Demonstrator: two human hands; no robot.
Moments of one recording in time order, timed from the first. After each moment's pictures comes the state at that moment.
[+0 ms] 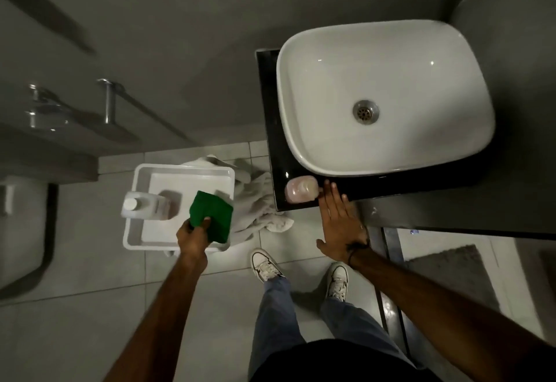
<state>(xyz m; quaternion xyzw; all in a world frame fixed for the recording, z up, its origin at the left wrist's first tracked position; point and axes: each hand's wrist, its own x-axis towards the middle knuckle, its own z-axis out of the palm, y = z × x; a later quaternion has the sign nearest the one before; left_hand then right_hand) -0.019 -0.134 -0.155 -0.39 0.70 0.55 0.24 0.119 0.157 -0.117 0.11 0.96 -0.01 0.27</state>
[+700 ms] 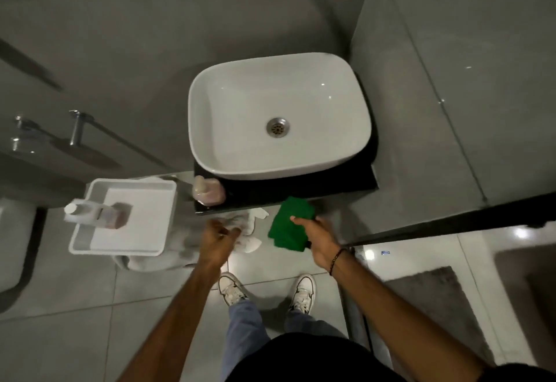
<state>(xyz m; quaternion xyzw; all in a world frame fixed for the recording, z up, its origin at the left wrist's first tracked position) 0.138 0.083 -0.080 -0.18 0.81 0.49 0.27 0.219 0.294 -0.070 0.52 0.41 -0.75 0.08</state>
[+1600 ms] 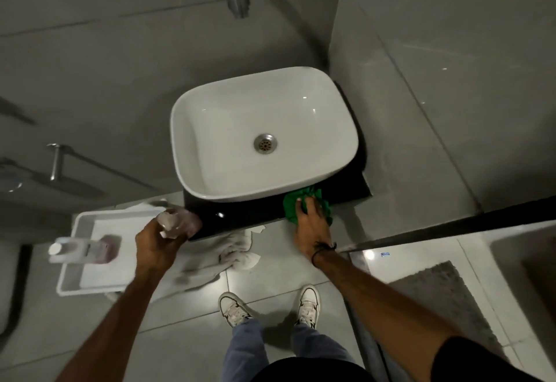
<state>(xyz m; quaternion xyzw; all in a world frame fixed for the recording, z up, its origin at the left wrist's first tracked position) 0.036 0.013 -0.053 0.04 0.91 0.39 0.13 0.184 0.314 -0.099 0.27 0.93 -0.21 0.09</state>
